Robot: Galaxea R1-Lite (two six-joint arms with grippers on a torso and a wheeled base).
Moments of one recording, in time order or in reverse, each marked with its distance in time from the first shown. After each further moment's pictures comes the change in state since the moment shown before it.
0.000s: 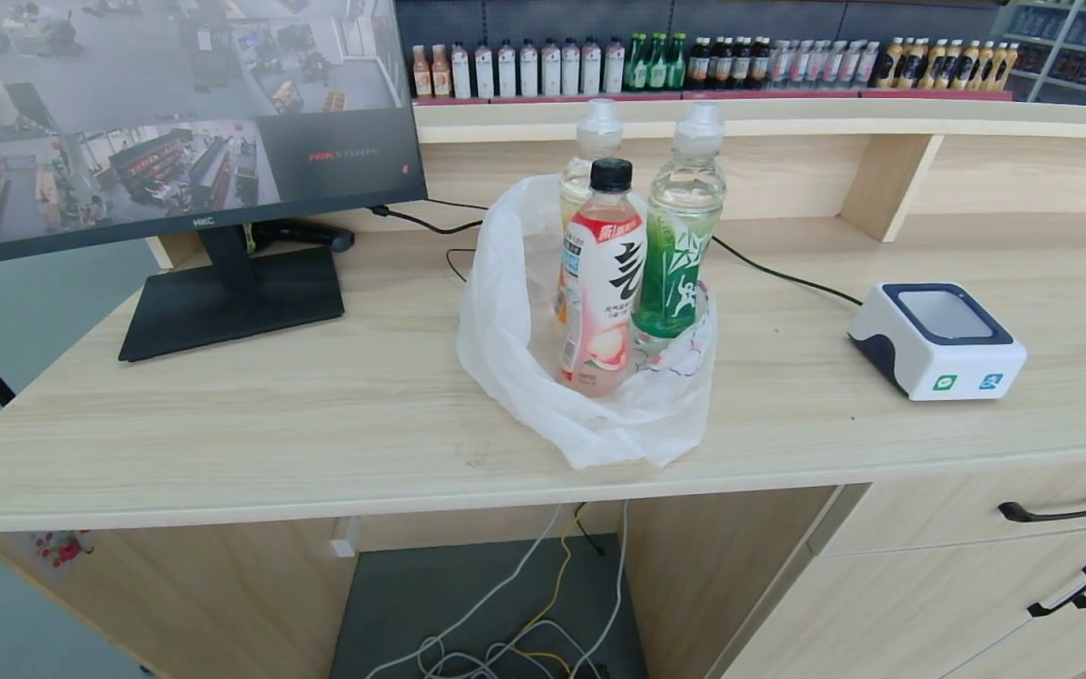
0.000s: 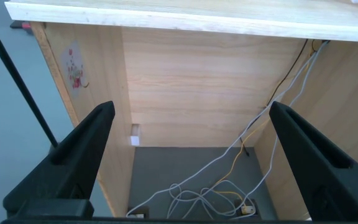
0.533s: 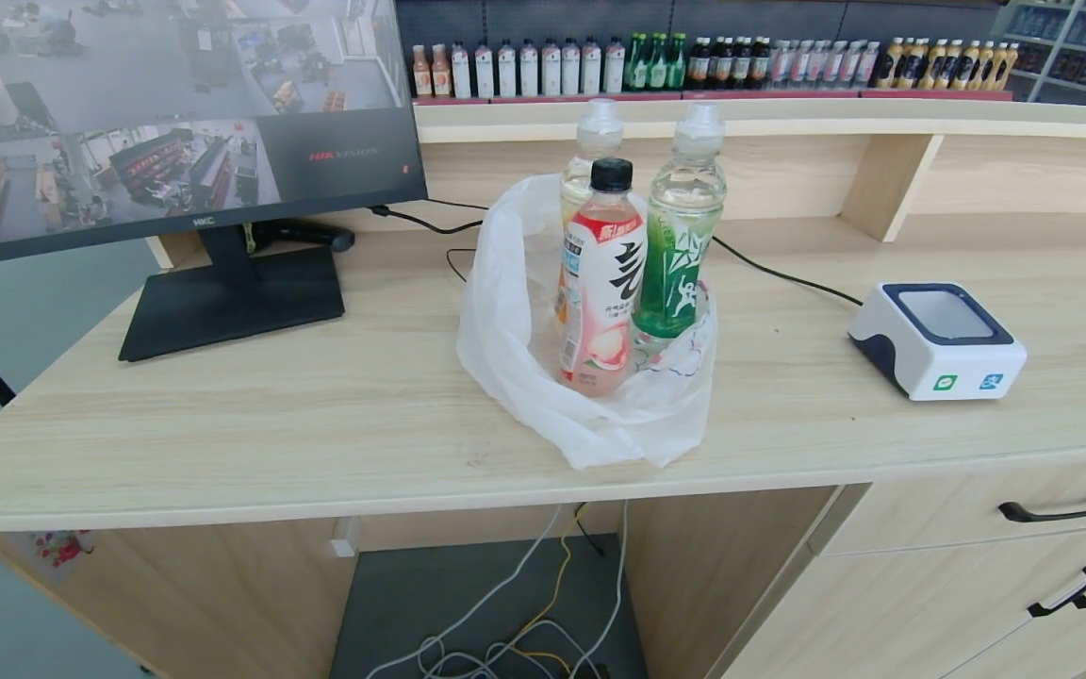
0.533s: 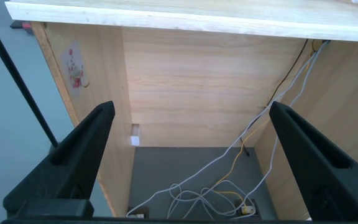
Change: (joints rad) left arm 0.000 0.000 0.000 0.000 0.000 0.000; right arm -0.121 0.031 0.000 0.001 -0.036 0.015
